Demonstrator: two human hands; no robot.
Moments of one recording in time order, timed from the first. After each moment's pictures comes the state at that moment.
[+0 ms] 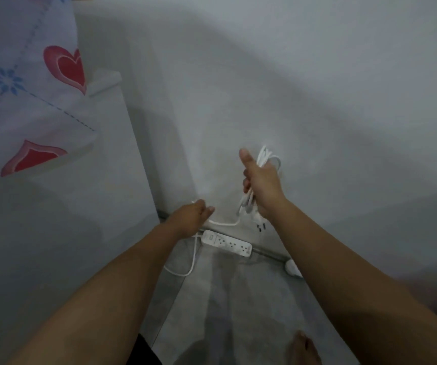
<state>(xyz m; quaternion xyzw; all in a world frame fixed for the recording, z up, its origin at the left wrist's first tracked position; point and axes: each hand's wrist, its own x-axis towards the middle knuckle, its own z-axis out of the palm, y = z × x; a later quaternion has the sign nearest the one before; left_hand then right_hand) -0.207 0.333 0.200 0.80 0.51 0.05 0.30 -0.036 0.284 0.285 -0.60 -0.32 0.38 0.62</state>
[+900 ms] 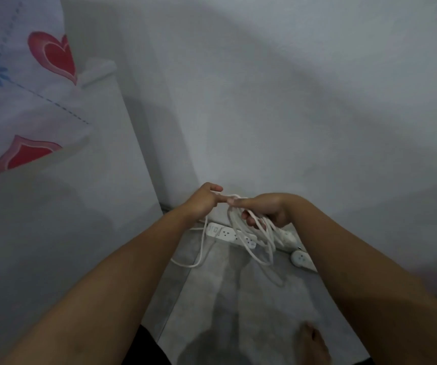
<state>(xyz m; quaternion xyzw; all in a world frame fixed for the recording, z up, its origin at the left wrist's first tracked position) -0.173 0.332 0.222 0.61 0.54 0.18 0.56 -0.006 0.278 0.236 -0.65 -0.38 0.65 0.11</state>
